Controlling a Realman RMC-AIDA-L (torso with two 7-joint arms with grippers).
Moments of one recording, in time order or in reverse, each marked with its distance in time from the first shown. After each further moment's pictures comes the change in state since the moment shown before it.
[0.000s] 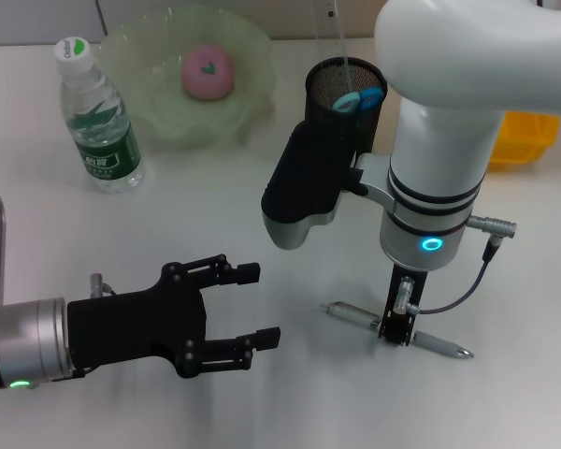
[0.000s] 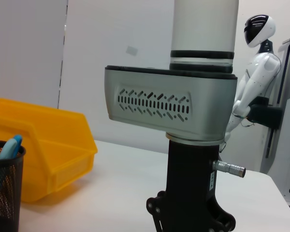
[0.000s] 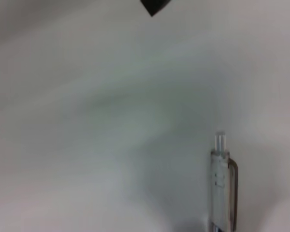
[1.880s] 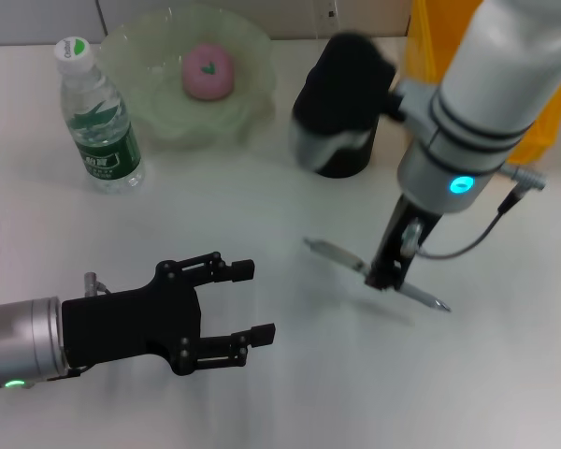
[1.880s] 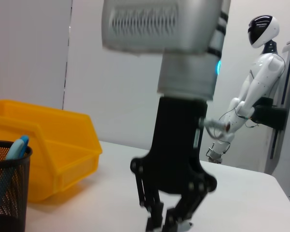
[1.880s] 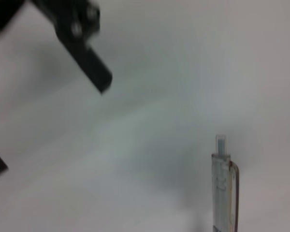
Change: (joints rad) left arm 0.007 0.004 -0.004 0.003 -0.006 0.000 0.000; right arm -0.137 -0.011 0.311 -0.257 -0.127 -0.092 -0.104
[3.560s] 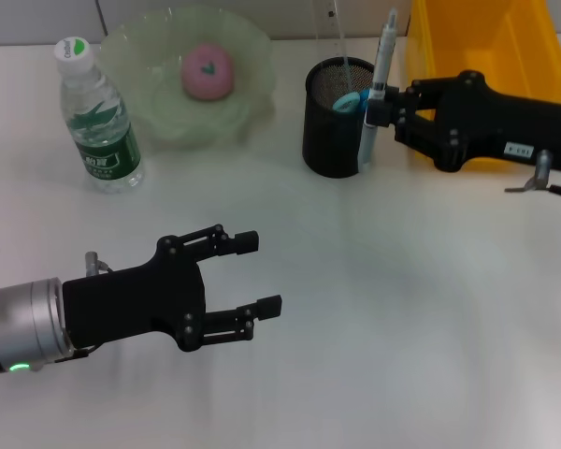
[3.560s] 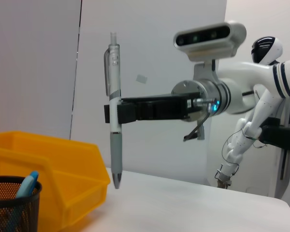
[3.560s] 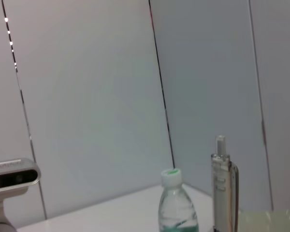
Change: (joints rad) left arm -0.009 -0.012 -0.040 0.009 -0.029 0.031 0.011; right arm -0.393 -0.003 0.853 0.431 0.863 0.072 -1.335
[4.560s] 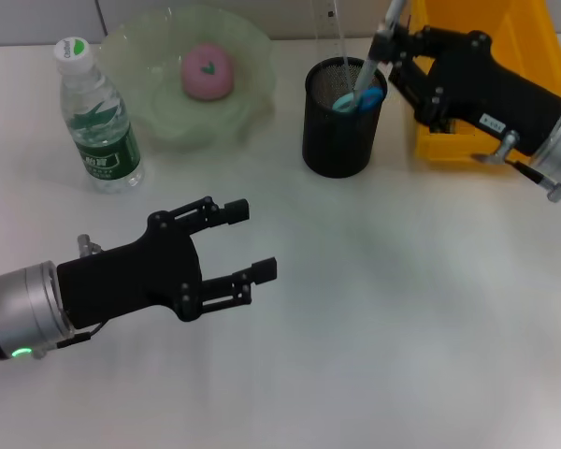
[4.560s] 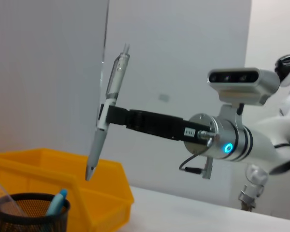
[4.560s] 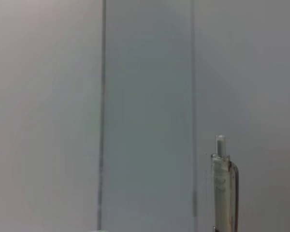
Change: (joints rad) left arm 0.002 -0.006 -0.001 -0.017 -0.090 -0.018 -0.003; right arm 0.066 0.008 0.002 0.381 0.358 0.114 -0.513
